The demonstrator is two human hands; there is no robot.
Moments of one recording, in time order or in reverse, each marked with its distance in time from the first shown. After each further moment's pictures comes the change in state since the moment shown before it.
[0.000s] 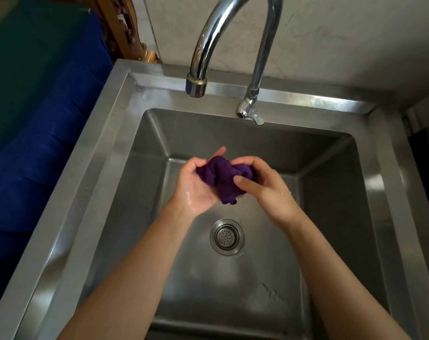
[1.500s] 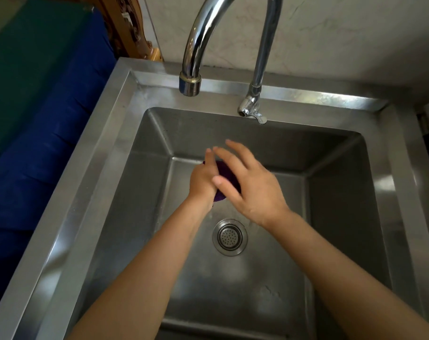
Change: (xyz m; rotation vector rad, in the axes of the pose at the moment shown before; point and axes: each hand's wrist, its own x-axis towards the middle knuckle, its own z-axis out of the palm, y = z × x) left_hand 0.017 -0.014 0.025 0.891 0.789 0.257; right_hand 0.012 0.004 0.010 -1.039 0.035 -0.362
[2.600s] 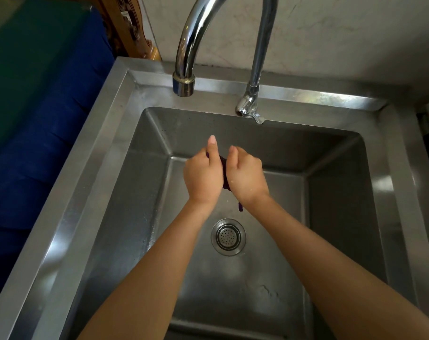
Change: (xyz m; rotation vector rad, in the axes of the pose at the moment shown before) left_hand -0.015 0.017 0.006 0.290 0.352 0.551; right_hand 0.034 0.001 0.017 0.364 0.122 0.436
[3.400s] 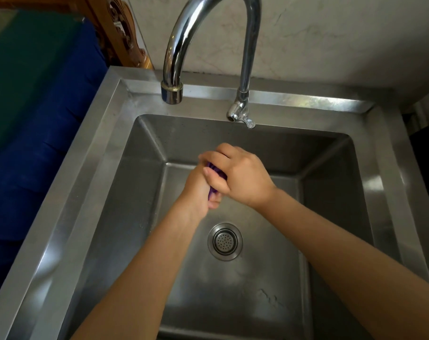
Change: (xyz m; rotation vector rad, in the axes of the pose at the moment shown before) left_hand -0.003 -0.001 -0.005 -0.466 -0.610 -0.678; right_hand -0.003 -0.008 -0.029 -0.444 -0.057 -0.668
